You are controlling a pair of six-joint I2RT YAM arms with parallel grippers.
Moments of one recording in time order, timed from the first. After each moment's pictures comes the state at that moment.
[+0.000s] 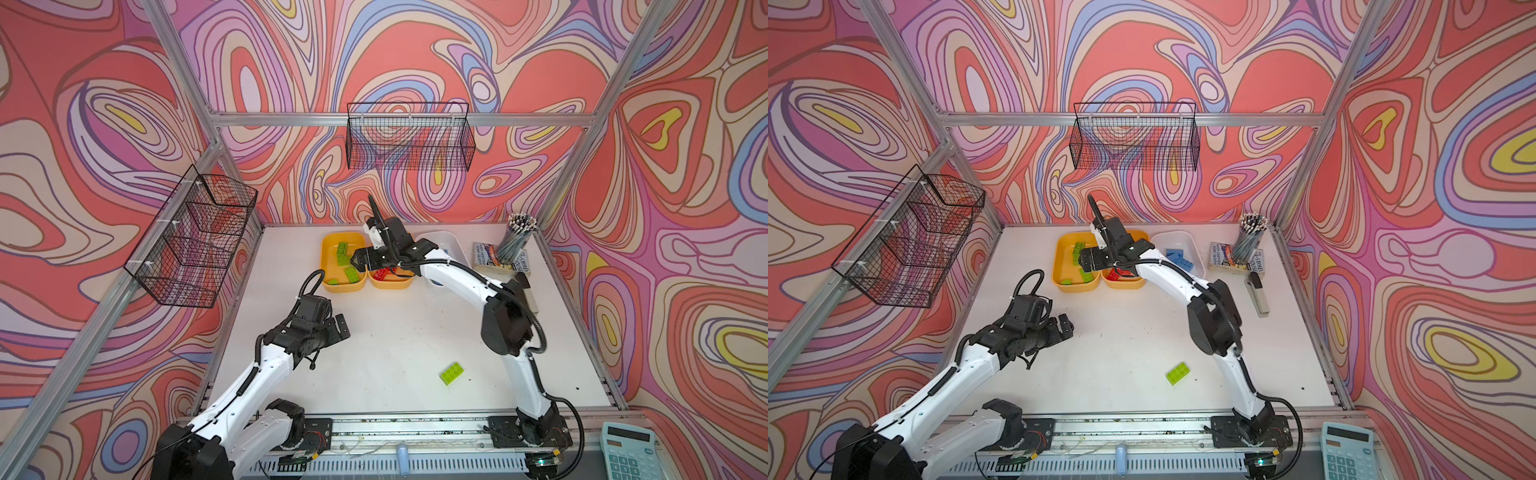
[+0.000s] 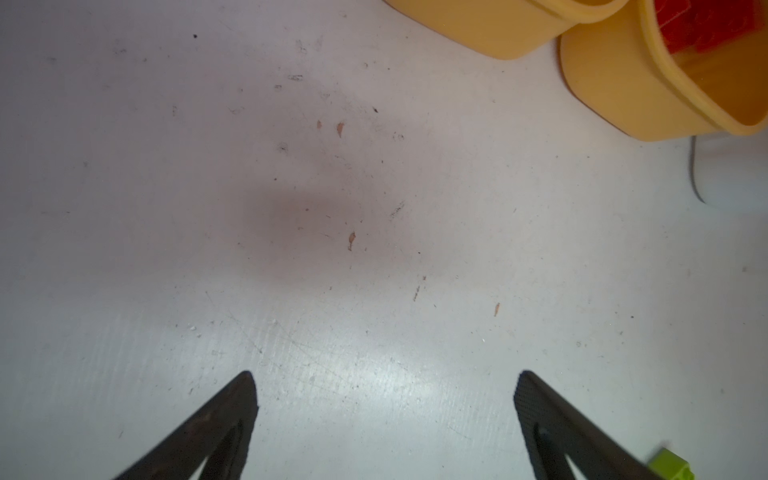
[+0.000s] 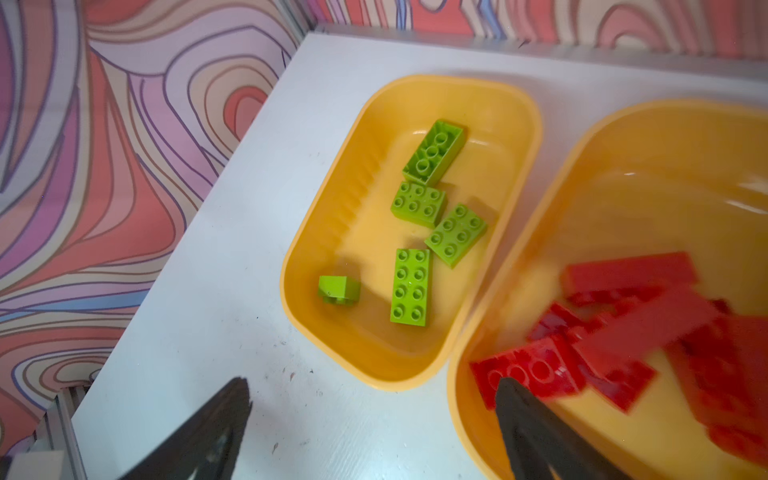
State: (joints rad) left arm -0.33 0.97 0.62 -0.64 0.02 -0.71; right arm 0.70 2.10 1.91 -0.50 -0.15 0.35
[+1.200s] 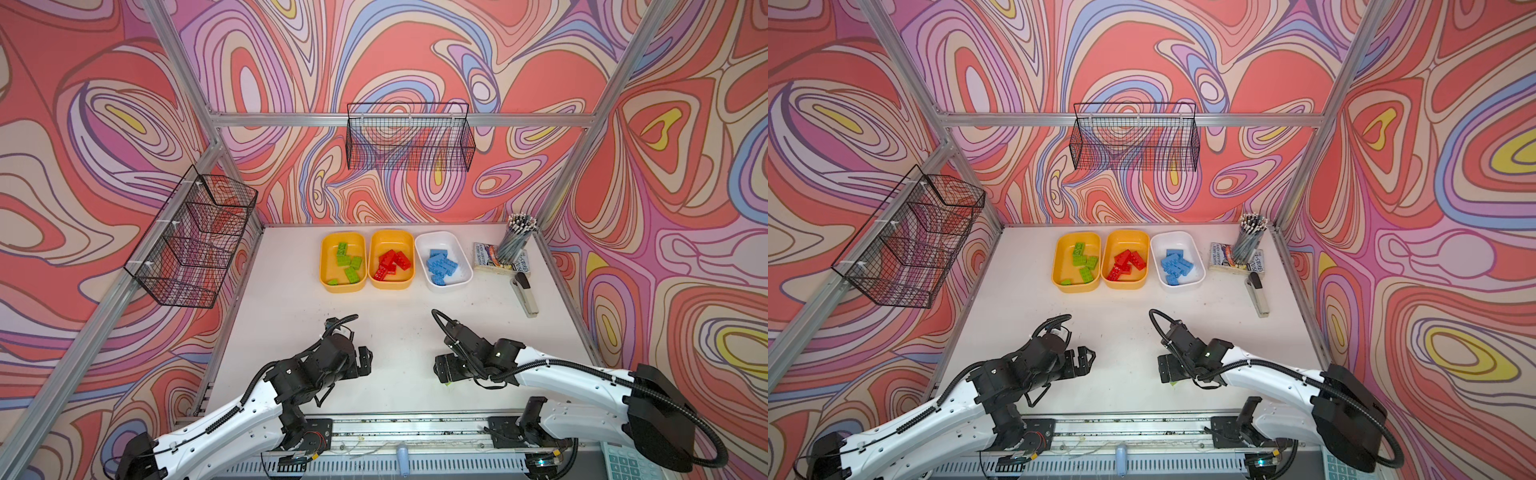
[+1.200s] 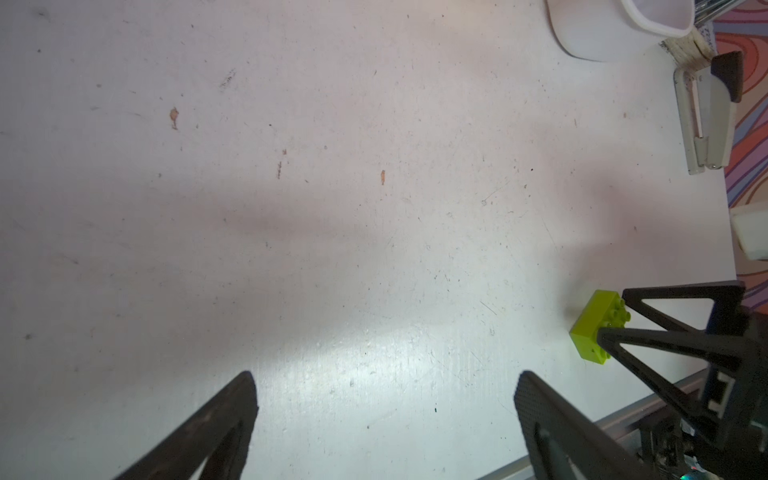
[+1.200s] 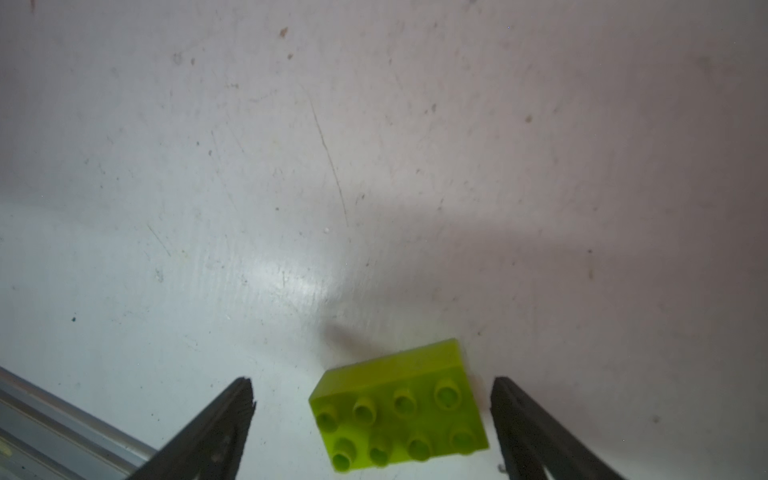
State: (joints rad) left arm -0.86 0.71 0.46 -0.62 -0.18 -0.95; right arm 0.92 1.19 0.56 -0.55 0.04 0.69
